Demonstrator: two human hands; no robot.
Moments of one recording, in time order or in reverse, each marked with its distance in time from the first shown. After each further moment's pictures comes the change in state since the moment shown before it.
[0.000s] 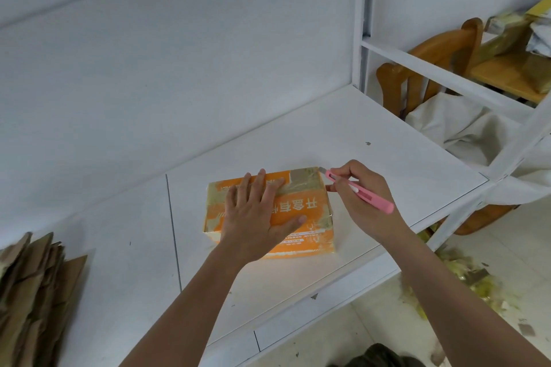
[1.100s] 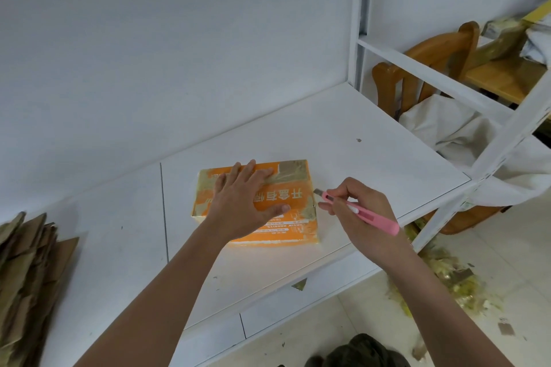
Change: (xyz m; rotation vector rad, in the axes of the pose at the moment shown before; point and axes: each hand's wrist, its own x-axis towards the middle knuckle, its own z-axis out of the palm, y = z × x) left_hand 0.003 0.002 -0.018 -0.148 -0.103 -0.034; right_hand -0.050 -0.018 -0.021 0.031 -0.079 0.103
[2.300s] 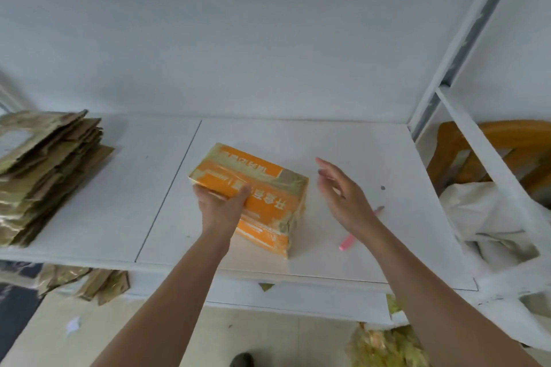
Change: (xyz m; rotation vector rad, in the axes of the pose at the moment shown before) left_hand -0.019 0.068 0.026 -1.356 0.659 -1.080; right_hand 0.131 0.024 -0.028 -0.200 -0.477 -0.115
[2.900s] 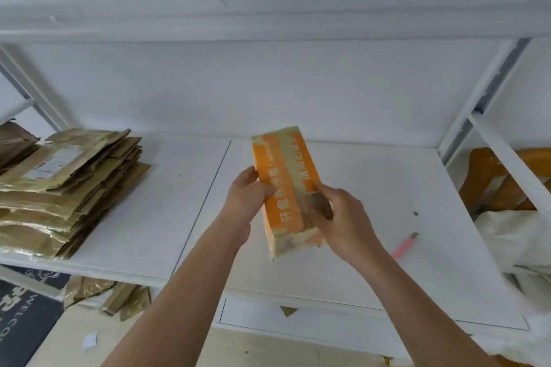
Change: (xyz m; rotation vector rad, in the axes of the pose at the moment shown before) left_hand 0.002 0.070 -0.033 -0.036 -0.275 0.036; right_hand -0.014 -0.082 0.055 -0.340 -0.005 -0.105
